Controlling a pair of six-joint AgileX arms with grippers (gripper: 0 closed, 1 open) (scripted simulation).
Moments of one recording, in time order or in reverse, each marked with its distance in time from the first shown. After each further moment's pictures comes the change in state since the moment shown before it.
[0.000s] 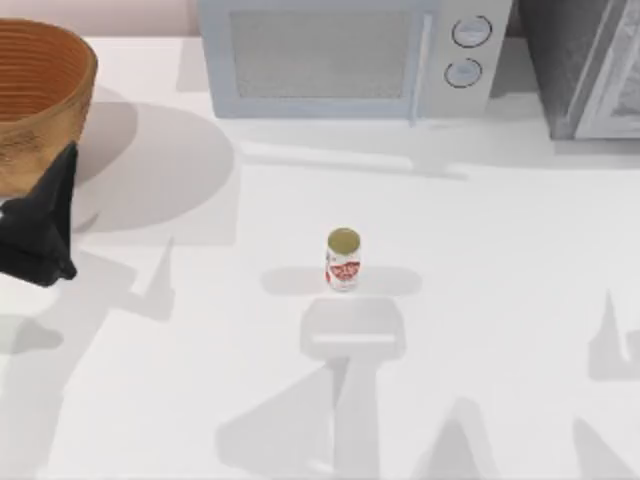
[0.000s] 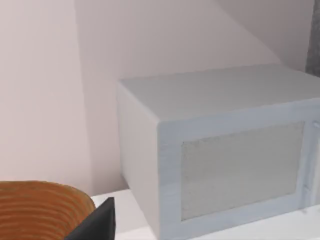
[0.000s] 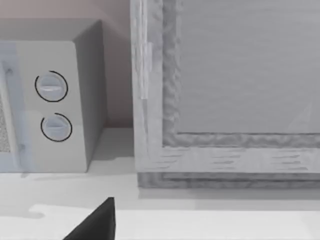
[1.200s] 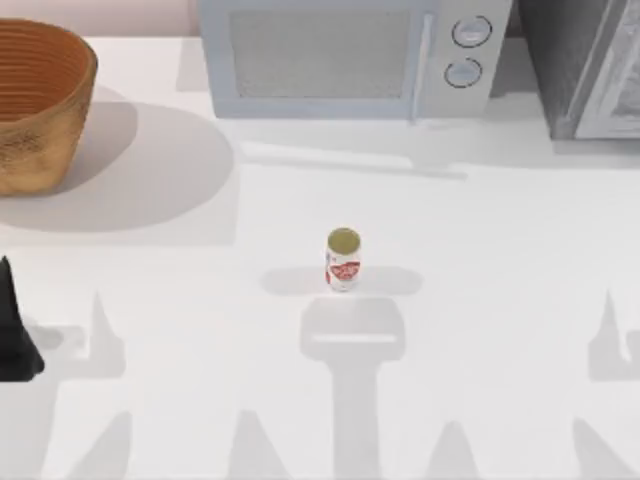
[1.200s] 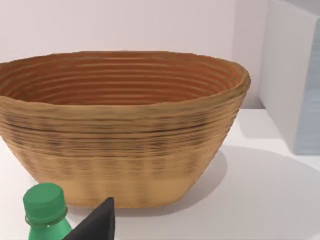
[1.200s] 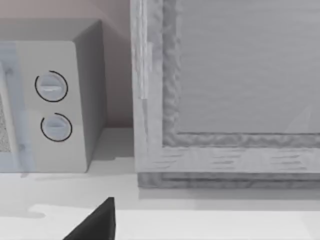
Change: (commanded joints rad) left arm 0.062 -0.538 -0.311 -0.295 -0.303 -0.009; right arm 0.000 0.000 0.000 0.000 0.000 0.000
